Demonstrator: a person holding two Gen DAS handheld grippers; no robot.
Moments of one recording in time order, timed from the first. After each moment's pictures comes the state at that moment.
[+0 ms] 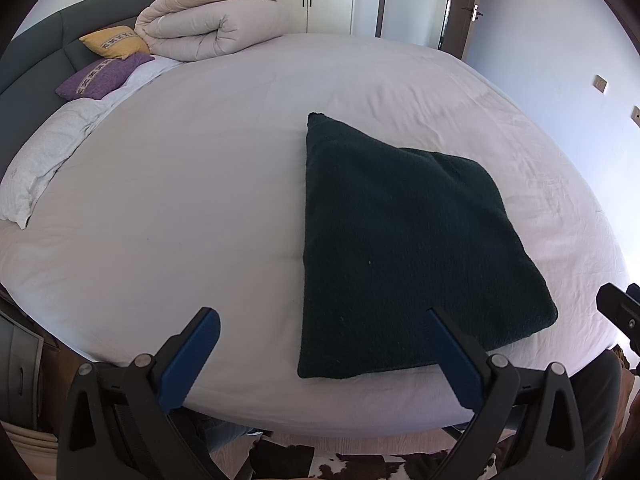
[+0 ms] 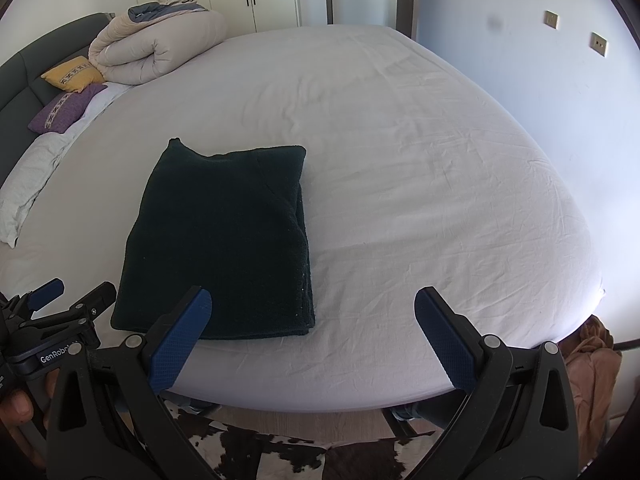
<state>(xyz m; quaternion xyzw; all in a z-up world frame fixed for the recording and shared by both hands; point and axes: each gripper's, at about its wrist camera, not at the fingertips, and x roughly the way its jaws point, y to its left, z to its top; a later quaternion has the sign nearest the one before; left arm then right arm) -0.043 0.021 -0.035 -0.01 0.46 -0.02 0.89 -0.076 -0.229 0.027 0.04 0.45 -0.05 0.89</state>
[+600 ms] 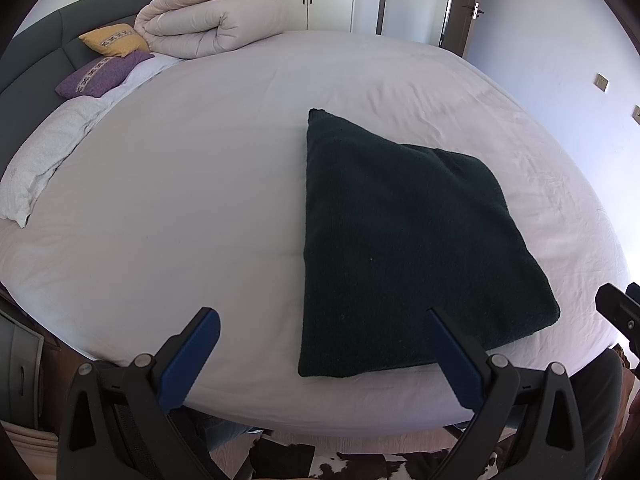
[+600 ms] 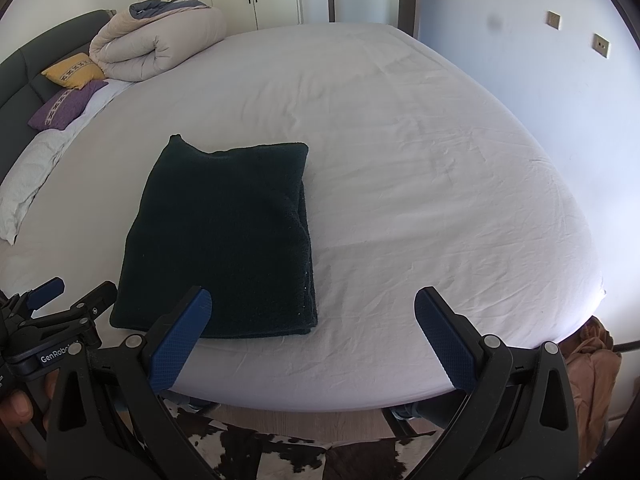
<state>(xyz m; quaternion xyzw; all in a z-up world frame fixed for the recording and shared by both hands) -0.044 0.026 -0.039 -0.01 0.46 -0.02 0.89 -0.078 -0.227 0.024 0.04 0.45 -0.05 0.89</state>
